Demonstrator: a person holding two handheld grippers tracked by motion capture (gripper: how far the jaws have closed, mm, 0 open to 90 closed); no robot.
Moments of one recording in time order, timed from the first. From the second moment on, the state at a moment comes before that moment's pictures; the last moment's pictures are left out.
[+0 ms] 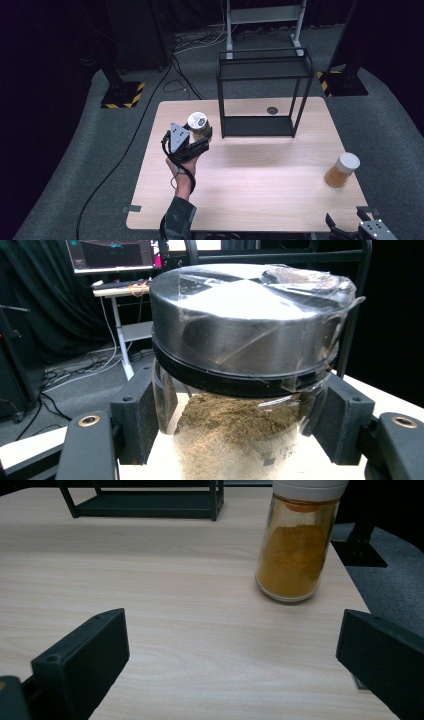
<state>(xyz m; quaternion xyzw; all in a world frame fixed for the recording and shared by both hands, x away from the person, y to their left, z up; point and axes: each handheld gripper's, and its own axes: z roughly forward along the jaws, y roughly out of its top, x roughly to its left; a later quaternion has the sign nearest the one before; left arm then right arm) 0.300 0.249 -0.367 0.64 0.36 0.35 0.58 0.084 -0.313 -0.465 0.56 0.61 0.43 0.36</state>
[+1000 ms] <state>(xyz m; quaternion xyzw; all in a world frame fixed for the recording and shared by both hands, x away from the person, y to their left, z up) 0.335 0.236 -0.342 0.66 0.36 0.32 0.58 0.085 -0.310 -0.465 0.56 0.61 0.42 0.37</state>
